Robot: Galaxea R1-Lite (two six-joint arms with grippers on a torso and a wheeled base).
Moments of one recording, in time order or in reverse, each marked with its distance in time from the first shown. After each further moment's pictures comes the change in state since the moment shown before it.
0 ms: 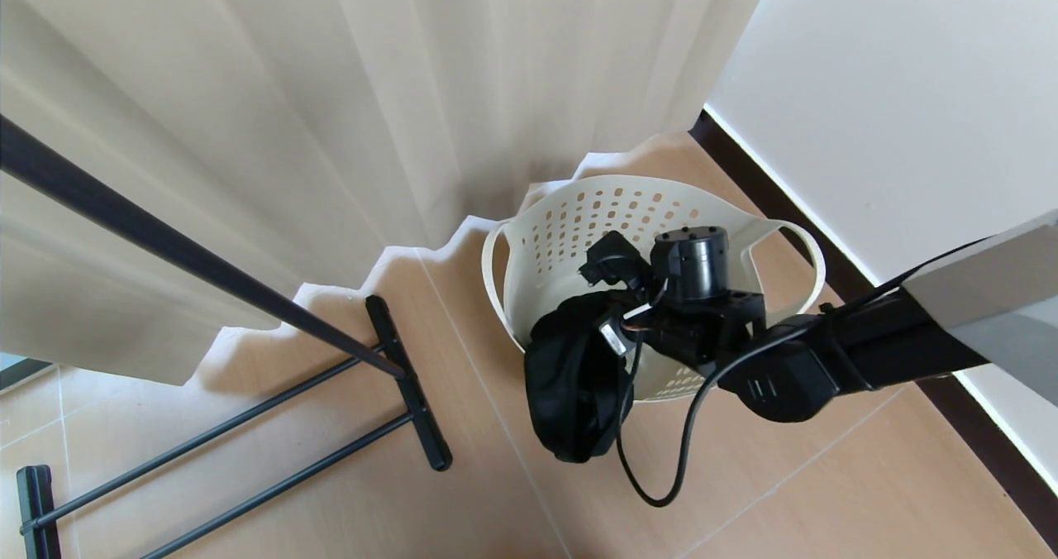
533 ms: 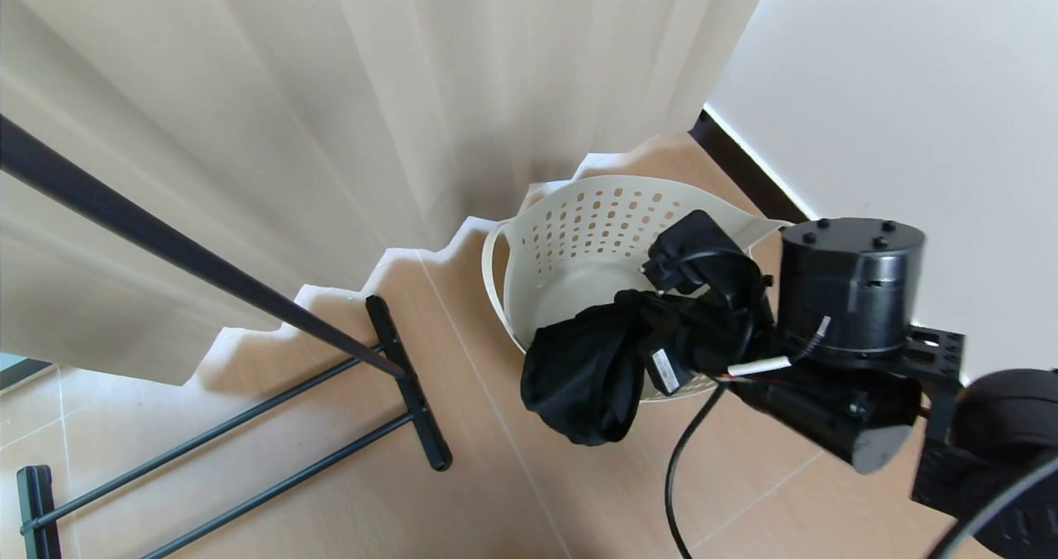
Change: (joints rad) left arm 0.000 0.000 0.000 -0.001 0.007 -0.004; right arm 0.189 -0.407 0.348 -0.050 -0.098 0.106
